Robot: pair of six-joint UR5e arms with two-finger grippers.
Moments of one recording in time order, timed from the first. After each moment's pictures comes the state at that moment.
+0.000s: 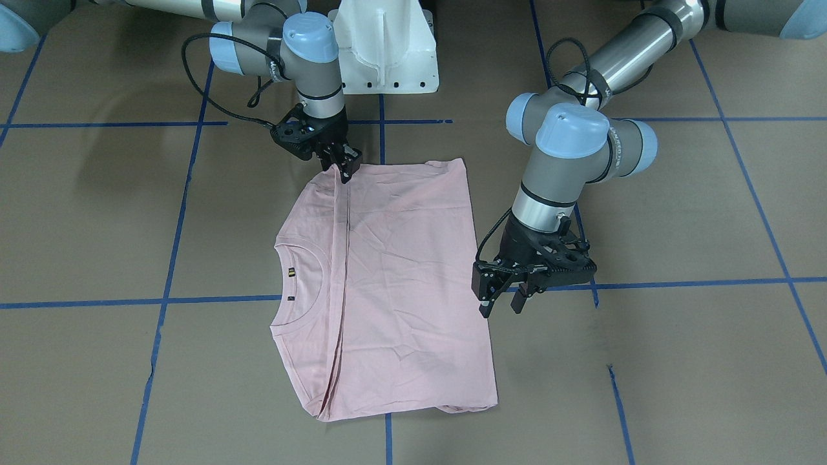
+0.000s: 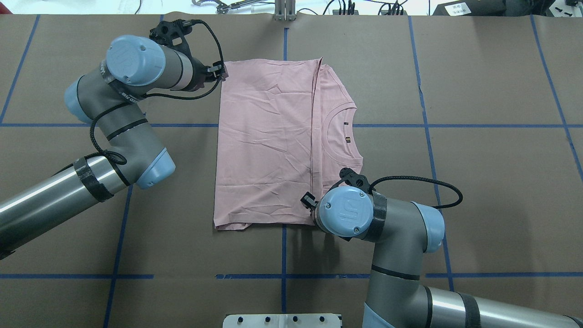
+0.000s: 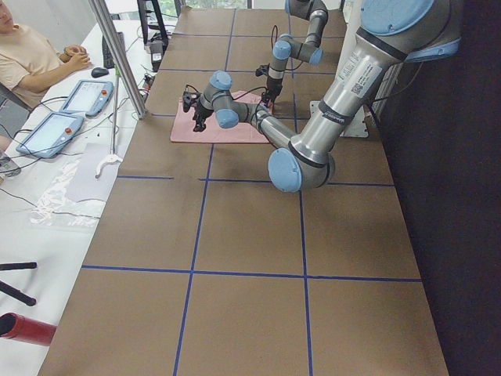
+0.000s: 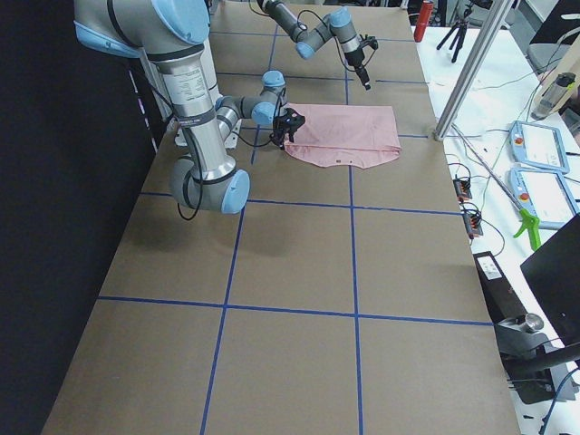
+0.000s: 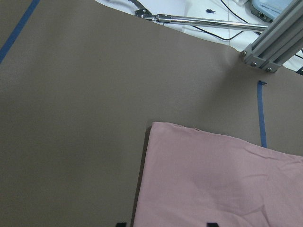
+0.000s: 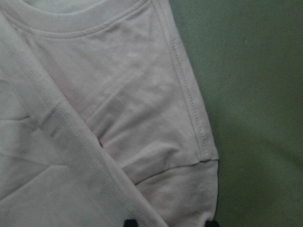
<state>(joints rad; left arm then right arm) -0.76 -2.23 -1.40 -2.17 -1.71 -1.35 0.31 -1.05 1.74 -1.47 1.63 2.08</state>
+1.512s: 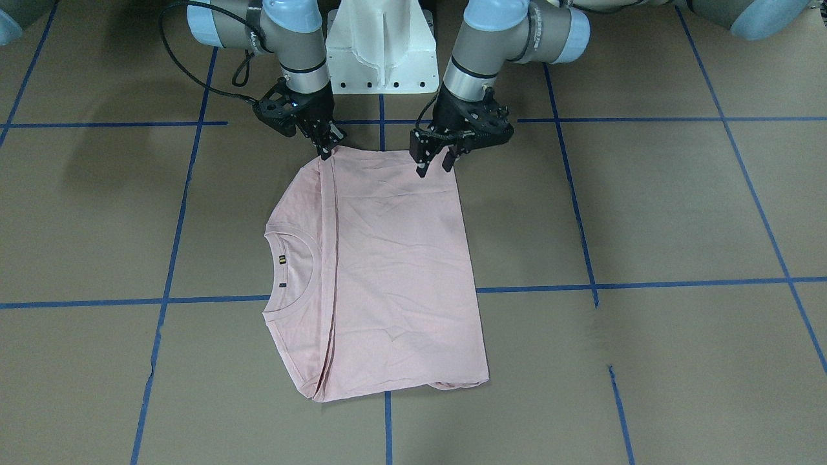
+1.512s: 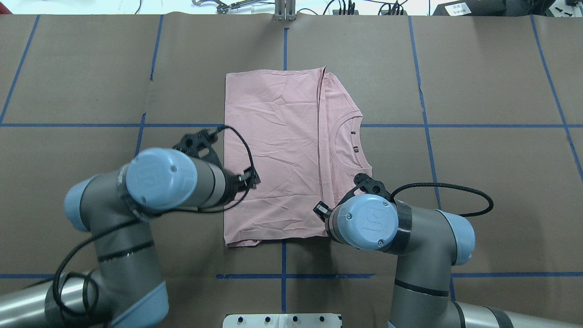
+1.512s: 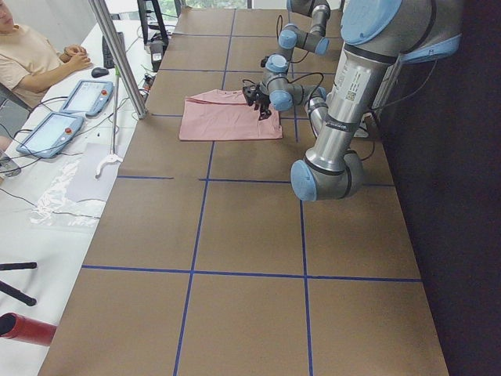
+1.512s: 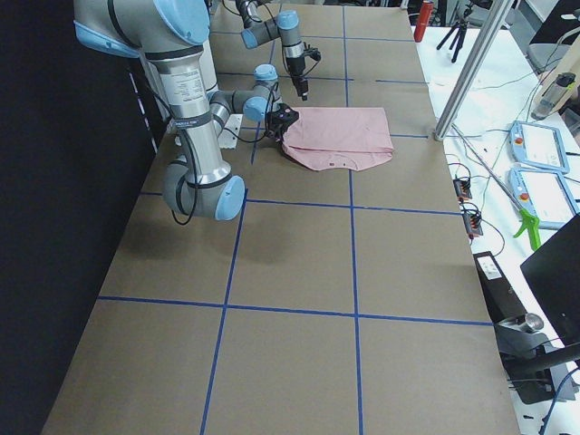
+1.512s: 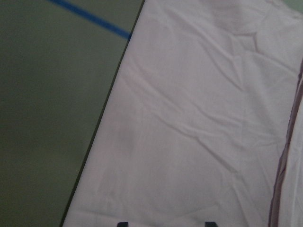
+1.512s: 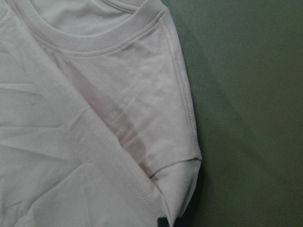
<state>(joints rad) -0.38 -2.07 -1.90 -1.75 -1.69 -1.80 0.29 -1.12 1.90 -1.54 1.63 2.09</state>
